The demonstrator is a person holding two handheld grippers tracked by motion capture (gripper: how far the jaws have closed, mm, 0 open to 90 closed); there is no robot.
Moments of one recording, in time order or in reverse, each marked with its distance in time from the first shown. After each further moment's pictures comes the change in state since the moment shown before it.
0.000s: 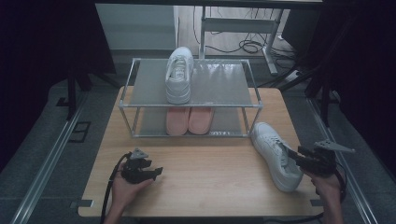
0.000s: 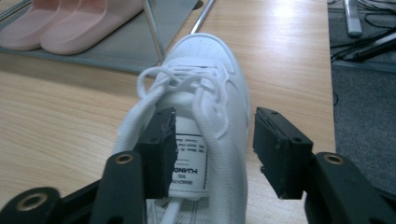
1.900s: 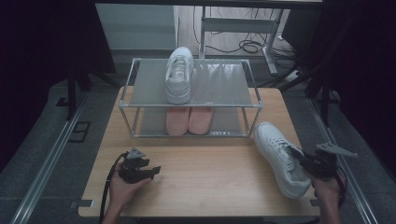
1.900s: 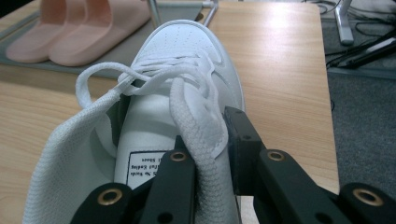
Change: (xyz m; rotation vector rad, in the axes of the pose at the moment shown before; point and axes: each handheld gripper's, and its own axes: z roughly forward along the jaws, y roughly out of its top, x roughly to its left) left arm 0.004 0.000 -0.007 -0.016 0.005 -0.014; right arm 0.014 -0.002 -0.014 -0.051 -0.016 0.011
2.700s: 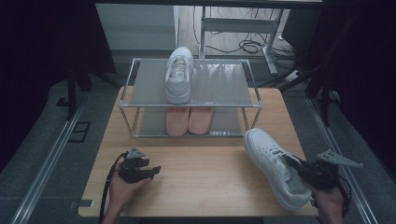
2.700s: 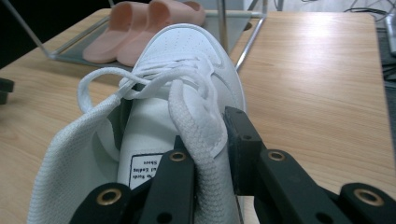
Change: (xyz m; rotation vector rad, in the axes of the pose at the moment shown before) left arm 0.001 0.000 0.000 0.001 -0.004 -0.001; right arm 0.030 -0.004 -0.027 -0.029 0.151 -0.023
